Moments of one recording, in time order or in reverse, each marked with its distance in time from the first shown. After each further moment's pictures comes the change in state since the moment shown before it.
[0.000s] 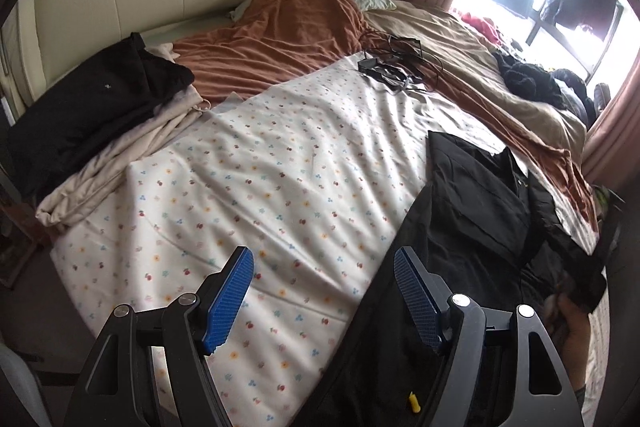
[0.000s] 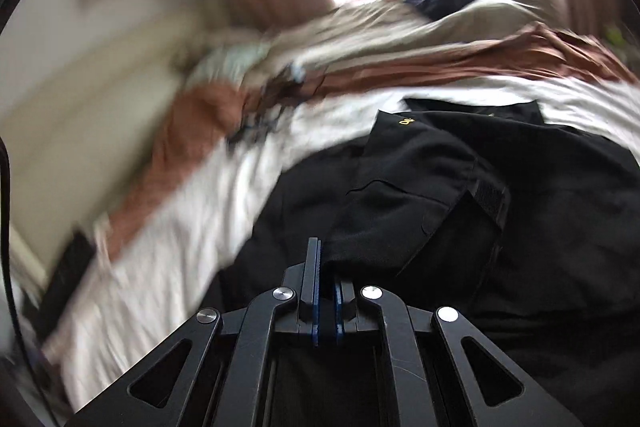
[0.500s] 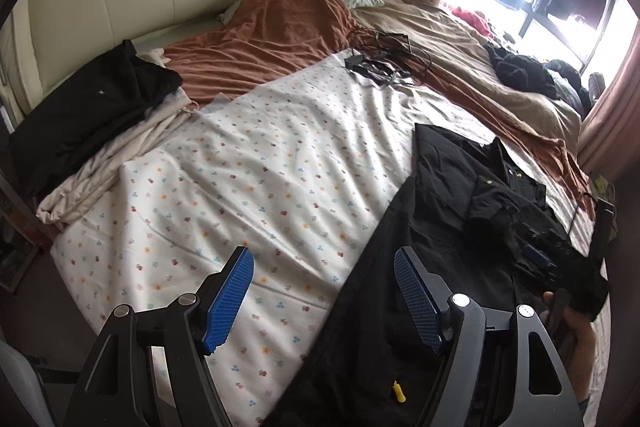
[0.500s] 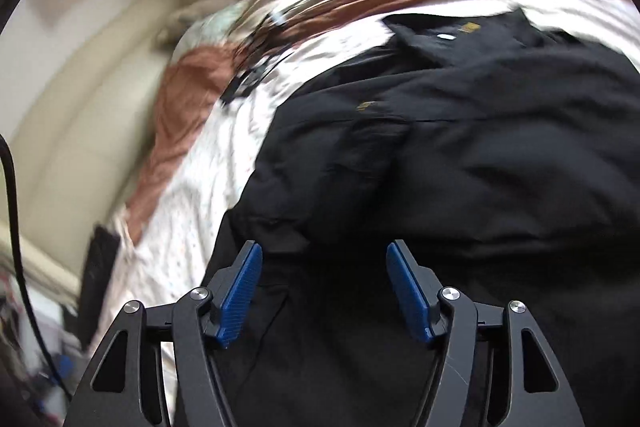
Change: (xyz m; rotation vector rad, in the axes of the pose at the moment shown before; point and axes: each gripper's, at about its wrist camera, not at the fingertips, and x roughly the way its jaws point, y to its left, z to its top) left arm -0.003 -0.026 -0.009 0.032 0.010 -0.013; right arm -0.022 -0.050 -0.024 0.261 0.177 0.088
